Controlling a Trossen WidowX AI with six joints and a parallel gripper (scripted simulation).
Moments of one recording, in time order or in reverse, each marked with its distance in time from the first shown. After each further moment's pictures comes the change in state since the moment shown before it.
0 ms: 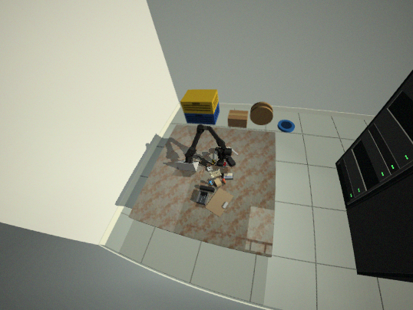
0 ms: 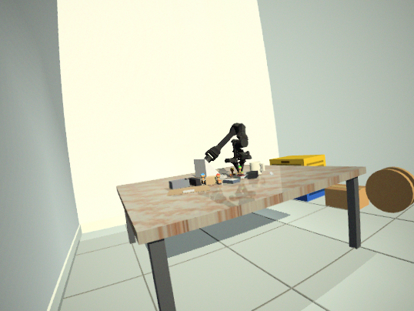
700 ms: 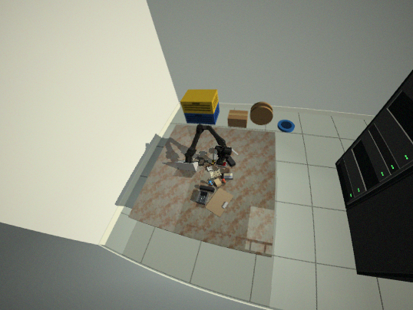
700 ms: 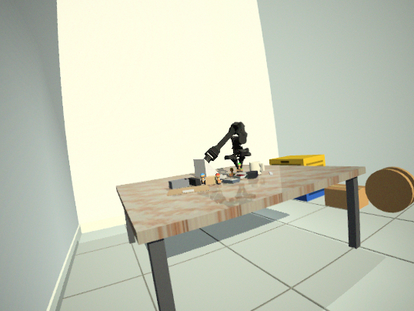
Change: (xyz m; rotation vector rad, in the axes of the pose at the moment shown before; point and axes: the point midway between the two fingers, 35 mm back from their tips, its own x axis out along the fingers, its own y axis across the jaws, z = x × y) arm -0.020 0.000 0.001 0.003 0.002 0.005
